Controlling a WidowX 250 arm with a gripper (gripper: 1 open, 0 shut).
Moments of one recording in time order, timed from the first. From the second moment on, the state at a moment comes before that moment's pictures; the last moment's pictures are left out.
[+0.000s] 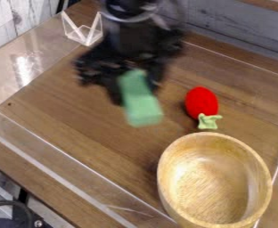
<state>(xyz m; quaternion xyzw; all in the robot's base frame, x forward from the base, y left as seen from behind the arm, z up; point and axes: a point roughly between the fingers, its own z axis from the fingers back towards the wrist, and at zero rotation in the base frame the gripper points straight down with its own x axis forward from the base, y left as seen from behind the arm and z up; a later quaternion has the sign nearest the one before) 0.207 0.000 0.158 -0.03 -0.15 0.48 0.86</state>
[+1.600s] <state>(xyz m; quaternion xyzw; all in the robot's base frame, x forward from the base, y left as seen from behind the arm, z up) 0.224 0.073 0.090 0.06 -0.12 0.66 0.74</state>
